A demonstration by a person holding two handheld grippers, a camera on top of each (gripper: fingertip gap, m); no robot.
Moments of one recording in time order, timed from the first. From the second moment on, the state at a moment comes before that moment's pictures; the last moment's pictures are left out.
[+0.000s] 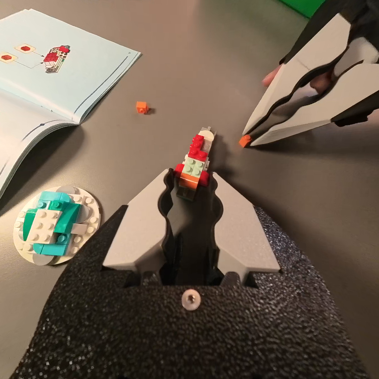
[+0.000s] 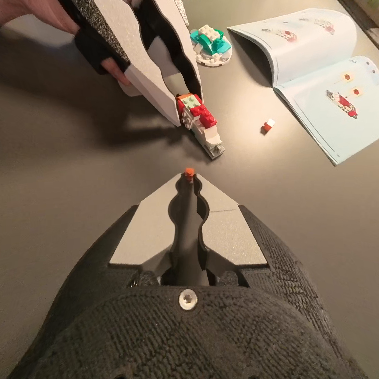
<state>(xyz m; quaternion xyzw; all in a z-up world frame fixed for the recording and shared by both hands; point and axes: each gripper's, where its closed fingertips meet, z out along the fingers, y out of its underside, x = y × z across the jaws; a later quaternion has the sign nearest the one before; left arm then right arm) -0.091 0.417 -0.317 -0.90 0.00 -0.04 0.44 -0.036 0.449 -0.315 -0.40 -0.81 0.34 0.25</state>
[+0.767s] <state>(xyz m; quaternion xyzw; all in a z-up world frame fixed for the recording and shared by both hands) -0.091 0.418 -0.318 -0.90 -0.05 0.01 0.43 -0.083 0.436 -0.297 -0.59 -0.65 0.36 0.31</state>
